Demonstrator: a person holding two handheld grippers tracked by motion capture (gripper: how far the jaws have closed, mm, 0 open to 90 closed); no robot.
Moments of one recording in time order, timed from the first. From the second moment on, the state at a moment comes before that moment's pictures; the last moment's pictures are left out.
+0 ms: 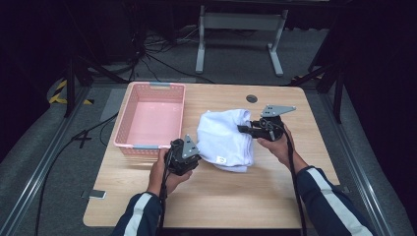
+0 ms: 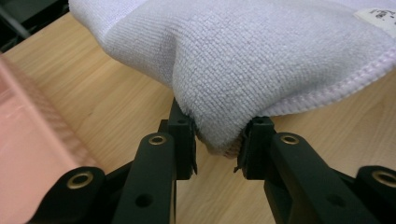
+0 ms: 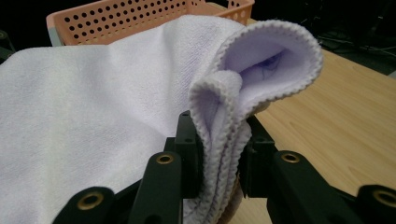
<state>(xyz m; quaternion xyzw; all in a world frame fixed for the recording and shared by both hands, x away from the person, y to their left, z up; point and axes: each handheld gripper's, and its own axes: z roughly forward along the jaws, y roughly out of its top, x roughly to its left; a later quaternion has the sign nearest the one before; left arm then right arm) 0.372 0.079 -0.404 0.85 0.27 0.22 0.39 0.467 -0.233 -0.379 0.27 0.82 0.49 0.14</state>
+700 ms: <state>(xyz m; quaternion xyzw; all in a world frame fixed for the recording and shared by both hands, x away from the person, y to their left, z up) 0.376 0.169 -0.369 0.80 0.35 0.29 0.39 0.508 -0.130 -0.339 0.21 0.82 0.51 0.13</state>
